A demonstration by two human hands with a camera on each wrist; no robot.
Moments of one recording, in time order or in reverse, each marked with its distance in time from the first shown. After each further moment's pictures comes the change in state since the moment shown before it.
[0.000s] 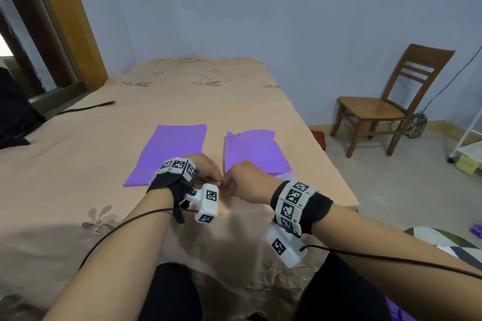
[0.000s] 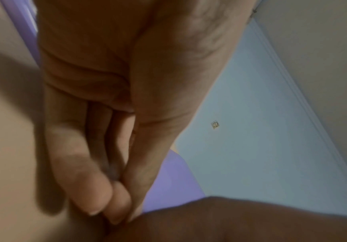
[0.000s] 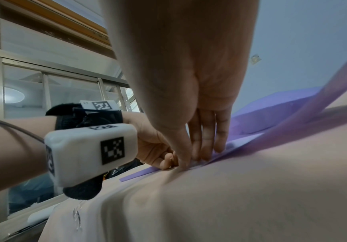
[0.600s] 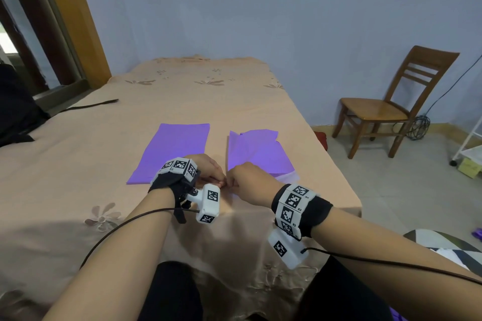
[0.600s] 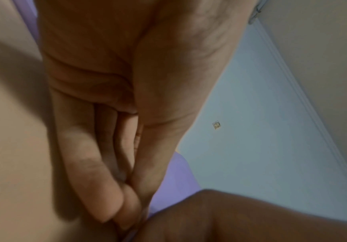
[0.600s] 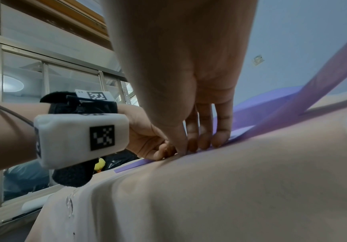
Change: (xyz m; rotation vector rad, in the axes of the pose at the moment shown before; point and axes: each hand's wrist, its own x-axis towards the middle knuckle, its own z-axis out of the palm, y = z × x) left_hand 0.011 -0.010 0.000 -0.097 0.004 -0.002; right_hand 0.004 0.004 0.010 -0.109 0.068 -0.011
